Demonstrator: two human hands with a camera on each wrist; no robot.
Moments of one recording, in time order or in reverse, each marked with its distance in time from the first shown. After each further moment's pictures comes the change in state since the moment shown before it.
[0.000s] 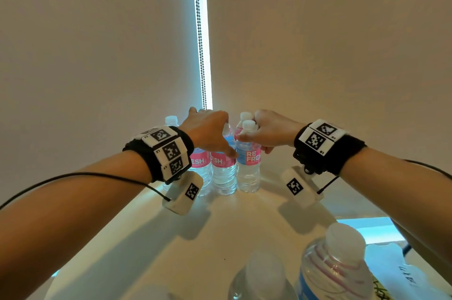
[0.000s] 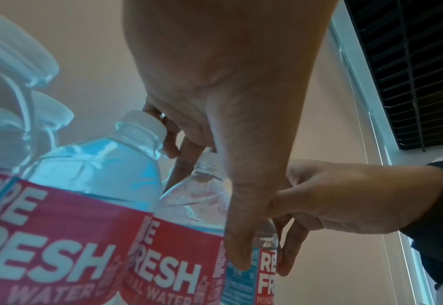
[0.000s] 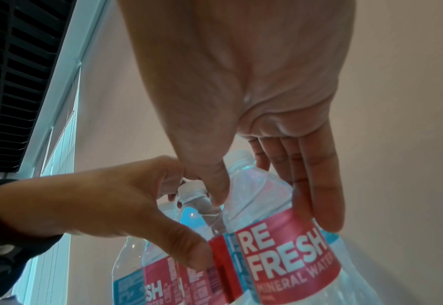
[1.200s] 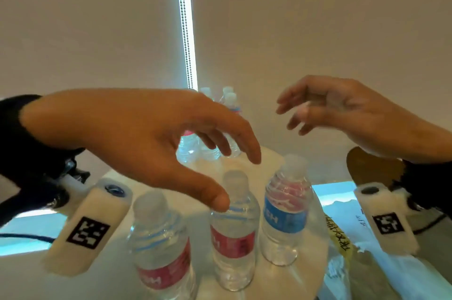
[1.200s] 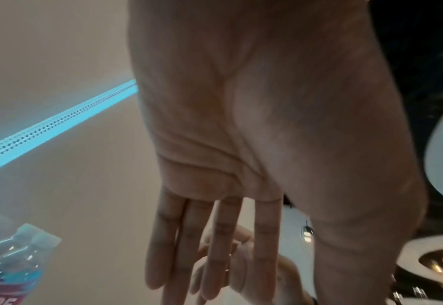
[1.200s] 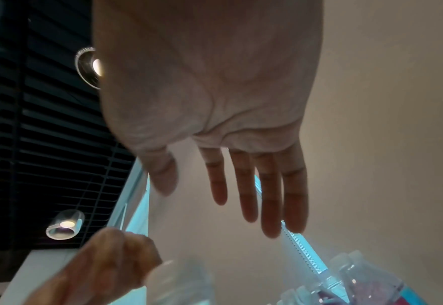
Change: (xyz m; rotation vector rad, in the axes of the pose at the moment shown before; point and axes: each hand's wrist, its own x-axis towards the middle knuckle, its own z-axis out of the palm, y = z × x) left_hand -0.180 0.018 -0.059 -0.237 -0.360 0.680; right_hand -0.225 -0.031 -0.054 0.295 0.152 -0.251
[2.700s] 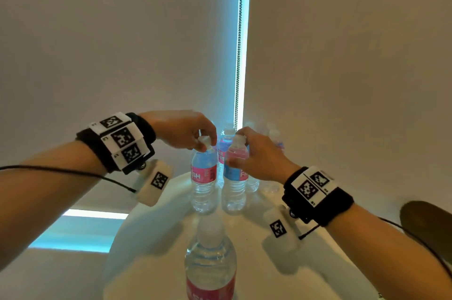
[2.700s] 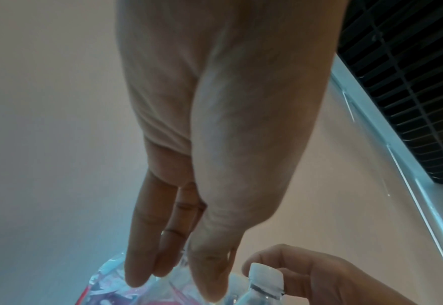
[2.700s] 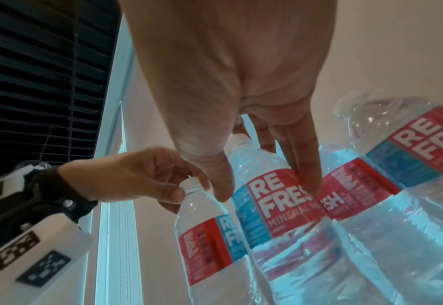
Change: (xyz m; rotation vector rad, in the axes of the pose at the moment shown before) left_hand -0.021 -0.096 -0.044 0.113 0.214 -0.534; right_hand 0.142 0.023 0.140 -0.200 -0.004 0.043
